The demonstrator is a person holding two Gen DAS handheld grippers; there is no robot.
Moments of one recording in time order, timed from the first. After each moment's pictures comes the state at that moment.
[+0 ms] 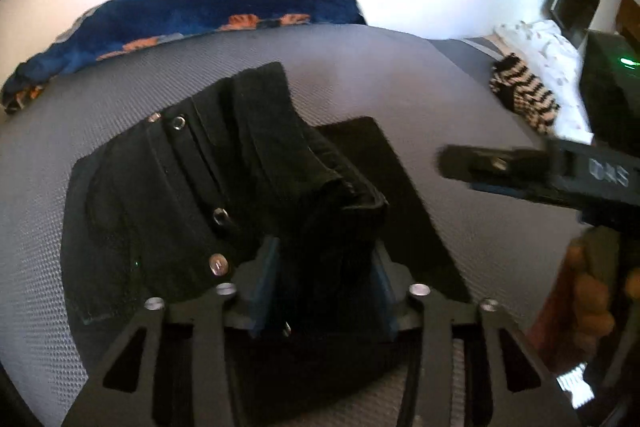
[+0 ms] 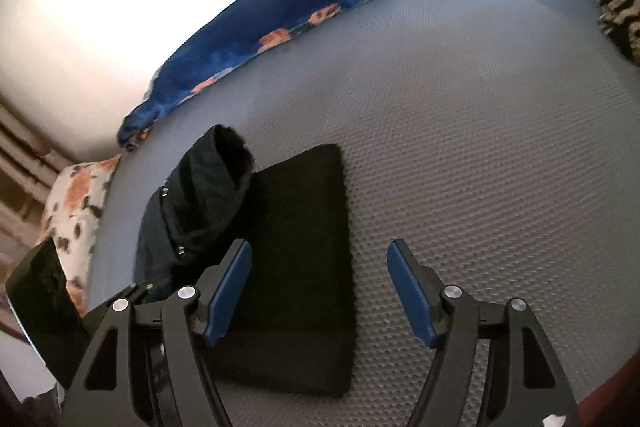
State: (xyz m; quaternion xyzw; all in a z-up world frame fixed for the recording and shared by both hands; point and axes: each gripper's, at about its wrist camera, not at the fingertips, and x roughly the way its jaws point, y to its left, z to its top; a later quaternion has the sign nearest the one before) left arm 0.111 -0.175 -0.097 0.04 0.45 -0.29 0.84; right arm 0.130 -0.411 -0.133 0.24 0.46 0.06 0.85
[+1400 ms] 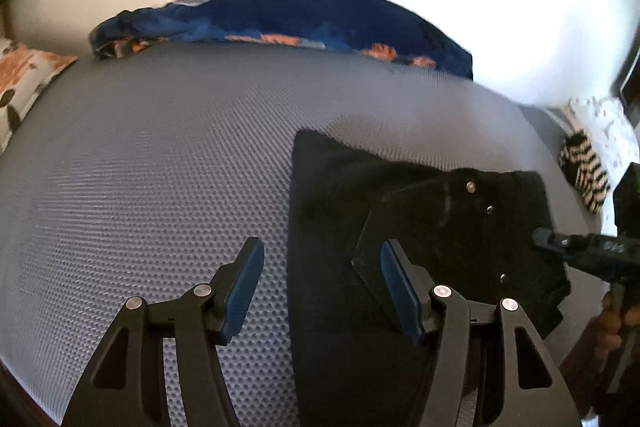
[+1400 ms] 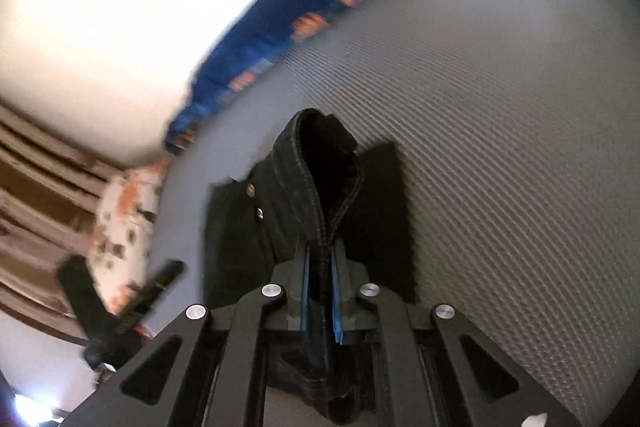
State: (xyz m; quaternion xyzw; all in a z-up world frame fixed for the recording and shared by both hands) left arm 0.152 -0.060 -0.096 -0.03 0.45 -0.16 0.88; right arm 0.154 -0.410 -0.154 0.28 0.49 0.09 0.82
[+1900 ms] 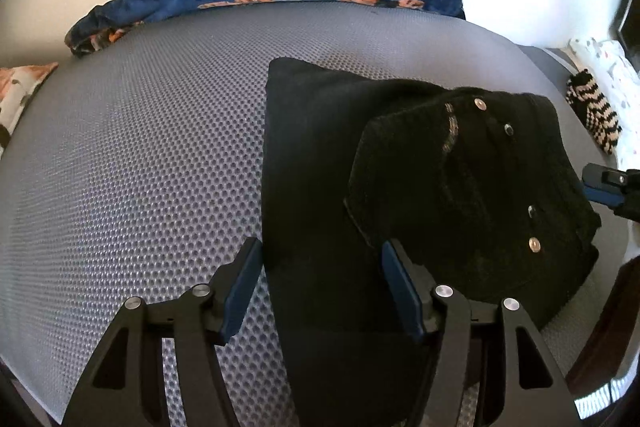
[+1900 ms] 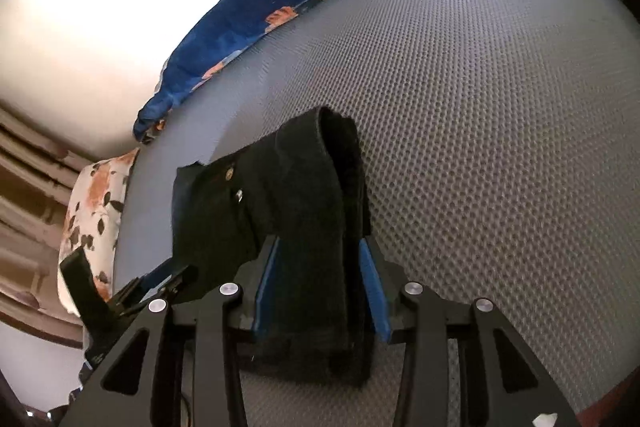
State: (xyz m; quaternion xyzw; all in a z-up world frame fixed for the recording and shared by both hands) left arm 0.139 -0.079 -0.135 0.04 0.48 -0.17 0.86; right arm 0.130 -0.409 -0.142 0.27 0.49 0.08 0.83
